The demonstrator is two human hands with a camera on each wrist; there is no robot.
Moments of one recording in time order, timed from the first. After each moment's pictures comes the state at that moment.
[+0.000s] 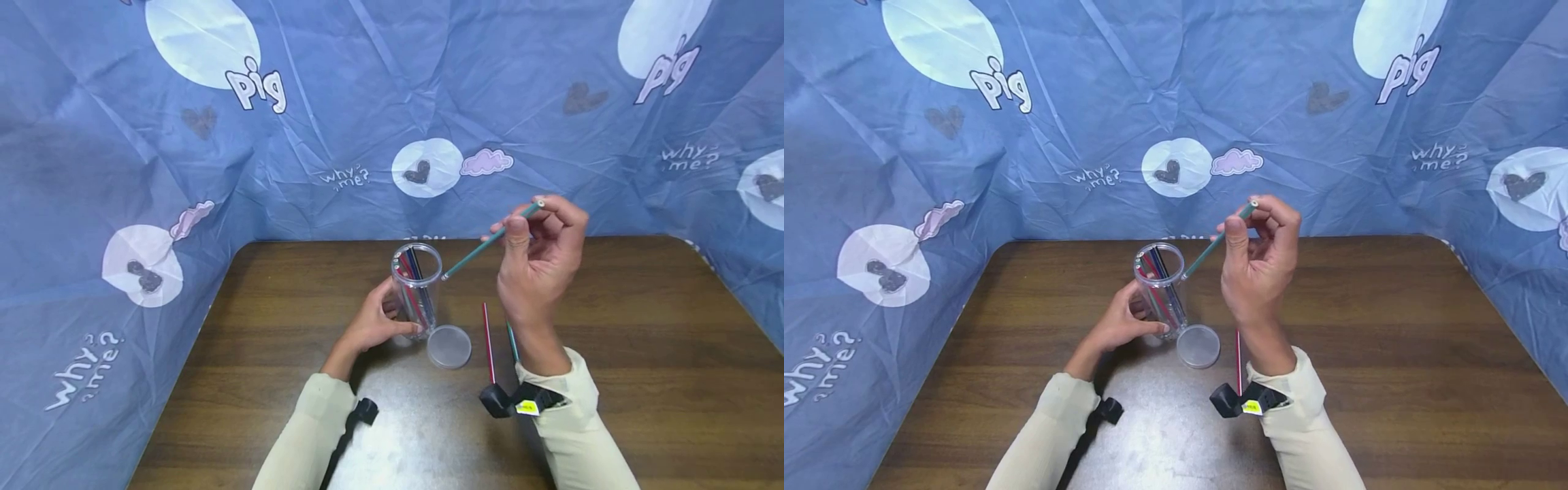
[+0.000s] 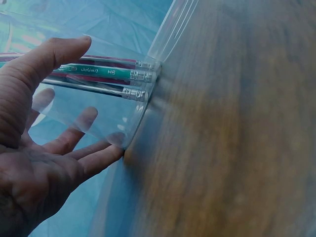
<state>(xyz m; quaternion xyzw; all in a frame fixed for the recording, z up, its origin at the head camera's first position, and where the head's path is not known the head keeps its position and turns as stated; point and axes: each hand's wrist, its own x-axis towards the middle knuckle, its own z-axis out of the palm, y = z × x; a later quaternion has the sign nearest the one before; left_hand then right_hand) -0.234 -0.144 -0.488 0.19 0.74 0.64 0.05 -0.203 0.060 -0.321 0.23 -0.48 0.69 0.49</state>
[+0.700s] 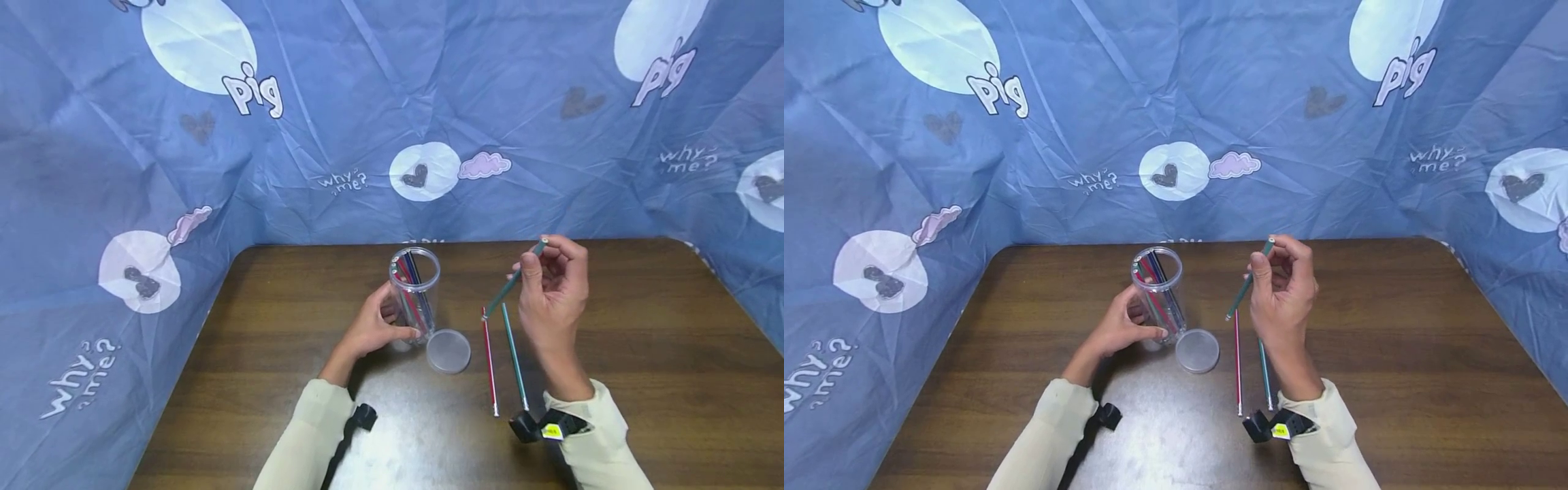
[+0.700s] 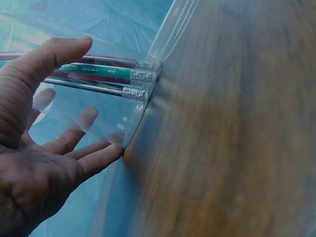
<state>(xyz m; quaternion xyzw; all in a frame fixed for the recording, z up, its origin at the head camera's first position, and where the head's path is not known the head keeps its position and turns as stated) -0.232 -0.143 -0.487 0.18 0.75 0.63 0.06 -0.193 0.107 -0.379 0.16 -0.59 0.67 0.43</state>
